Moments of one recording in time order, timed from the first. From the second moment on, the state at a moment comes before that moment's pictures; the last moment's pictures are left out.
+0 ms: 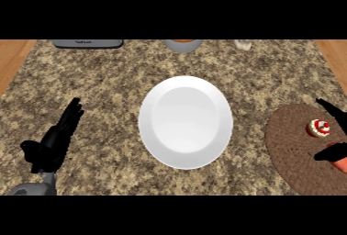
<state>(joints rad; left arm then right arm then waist) -0.04 0.30 -0.03 -1.38 0.11 0.02 -0.11 -0.29 -0.61 -0.08 -0.86 0.63 0.12 -0.18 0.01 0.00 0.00</state>
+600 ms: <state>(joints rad) -0.06 0.27 0.01 -1.36 0.08 -0.01 -0.11 -0.35 -0.59 -0.08 -0.71 0.70 0.09 -0.39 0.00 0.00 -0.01</state>
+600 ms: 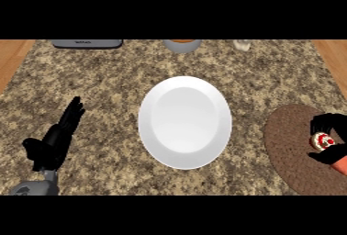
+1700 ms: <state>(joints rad) -0.05 0.24 0.04 -1.33 0.04 -0.03 -0.14 -0.29 -0.64 -0.14 -1.05 0.63 0.08 -0.64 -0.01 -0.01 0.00</state>
